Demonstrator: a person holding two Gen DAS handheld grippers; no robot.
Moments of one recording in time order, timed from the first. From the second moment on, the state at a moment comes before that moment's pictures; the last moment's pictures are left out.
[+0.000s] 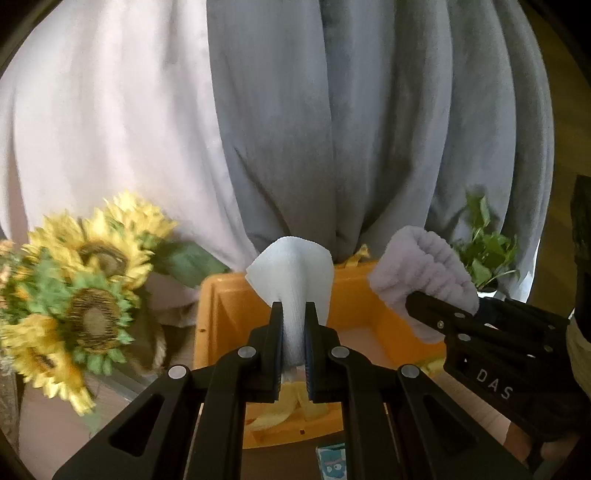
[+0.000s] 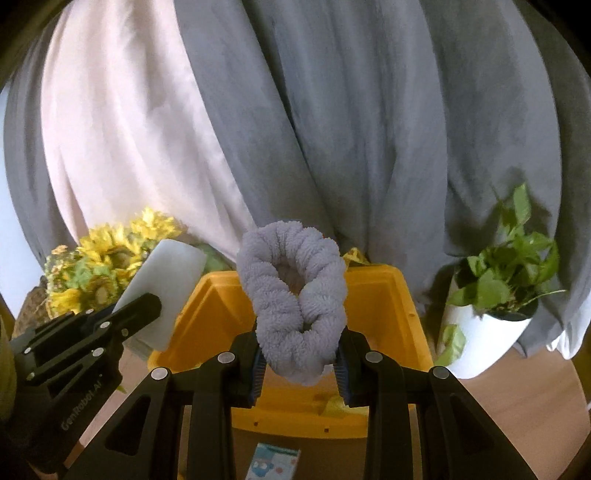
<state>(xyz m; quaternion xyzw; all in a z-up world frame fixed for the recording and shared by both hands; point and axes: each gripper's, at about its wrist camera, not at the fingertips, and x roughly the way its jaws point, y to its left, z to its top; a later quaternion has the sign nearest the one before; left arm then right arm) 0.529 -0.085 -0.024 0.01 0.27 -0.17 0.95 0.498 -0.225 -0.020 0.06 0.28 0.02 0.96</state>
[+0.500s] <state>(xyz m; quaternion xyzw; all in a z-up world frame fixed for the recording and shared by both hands) 0.592 -0.104 -0.073 0.04 0.34 -0.16 0.93 0.570 -0.238 -0.076 0.08 0.38 0.00 0.92</state>
